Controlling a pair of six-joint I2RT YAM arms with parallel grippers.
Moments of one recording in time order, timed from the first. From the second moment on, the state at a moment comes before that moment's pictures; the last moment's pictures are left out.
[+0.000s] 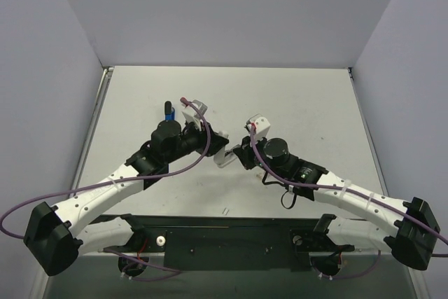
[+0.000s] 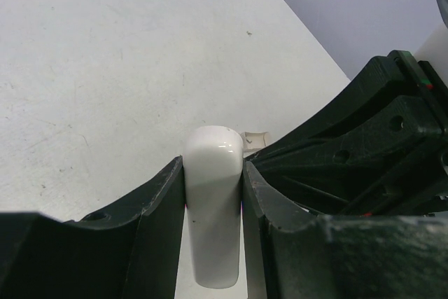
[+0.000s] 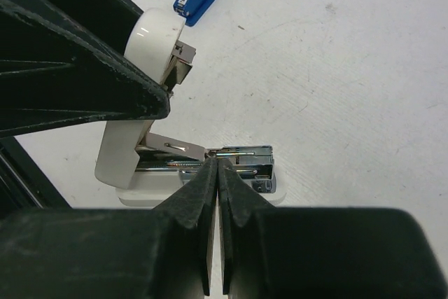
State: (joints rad) left arm -0.75 1.09 0.79 0.10 0.17 -0.46; right arm 0.92 1.05 0.67 0.05 0.18 0.26
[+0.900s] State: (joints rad) left arm -0.68 1.15 0.82 0.14 0.26 -0.47; right arm 0.85 1.21 0.67 0.24 0.12 0.27
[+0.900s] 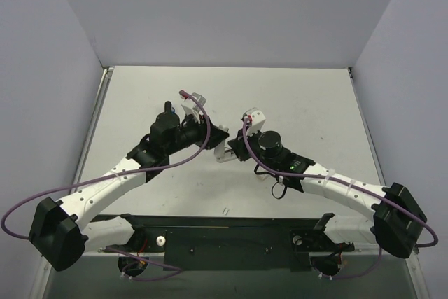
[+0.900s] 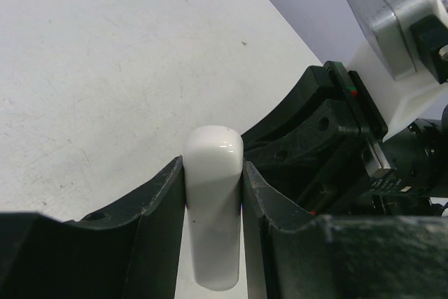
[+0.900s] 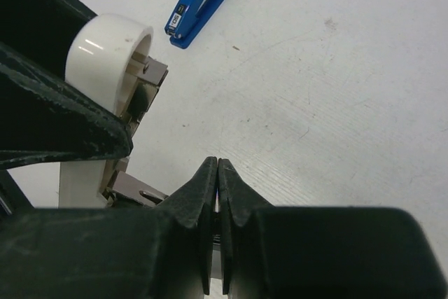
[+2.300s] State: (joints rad) left arm -0.63 1.44 0.89 0.33 0.11 -0.46; right arm 0.85 1.49 0.65 0.60 -0.04 0.55
